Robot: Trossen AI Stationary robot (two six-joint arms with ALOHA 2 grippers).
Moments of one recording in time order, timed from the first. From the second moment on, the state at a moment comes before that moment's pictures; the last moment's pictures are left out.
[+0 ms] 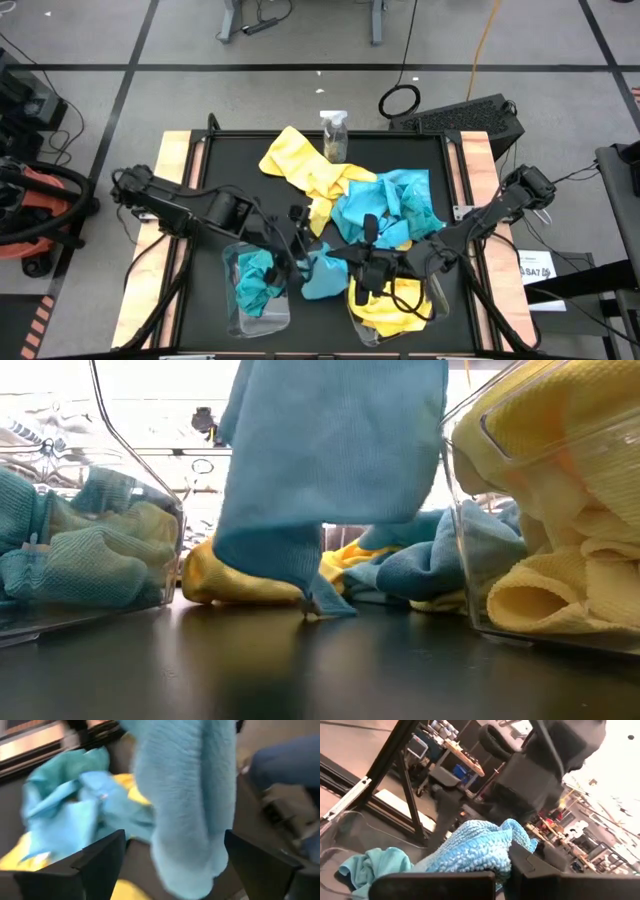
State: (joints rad) left arm -0.33 1.61 1.66 -0.80 -0.04 0.11; right arm 0.55 1.52 1.17 0.39 0.65 -0.68
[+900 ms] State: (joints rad) left arm -0.22 1.62 1.35 -0.43 0.07 0.09; right arm 0.58 1.51 1.17 0.39 0.74 -0.73
